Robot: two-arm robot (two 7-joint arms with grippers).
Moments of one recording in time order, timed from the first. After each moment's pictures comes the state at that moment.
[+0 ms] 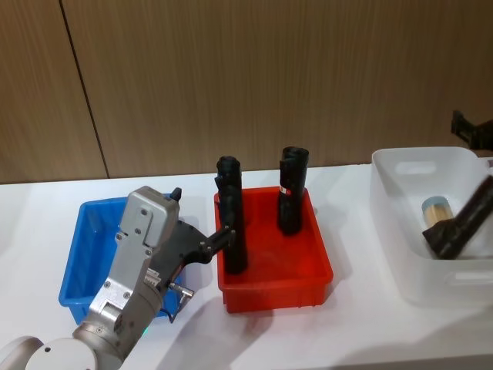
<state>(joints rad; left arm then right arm) -0.24 0.38 0.45 -1.63 -0.20 0.01 -0.01 0.46 0.35 -0.06 -1.42 0.17 0.30 0.08</state>
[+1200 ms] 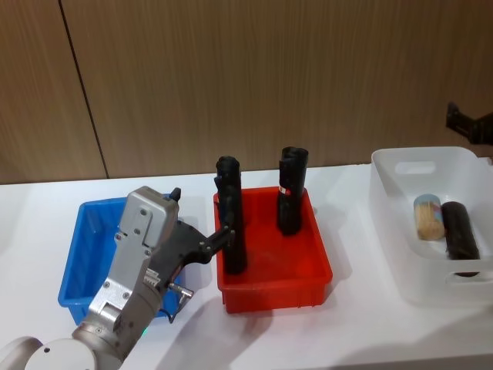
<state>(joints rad) -0.24 0.38 0.45 -1.63 -0.20 0.01 -0.01 0.41 0.35 -0.05 -1.51 0.18 0.27 0.10</state>
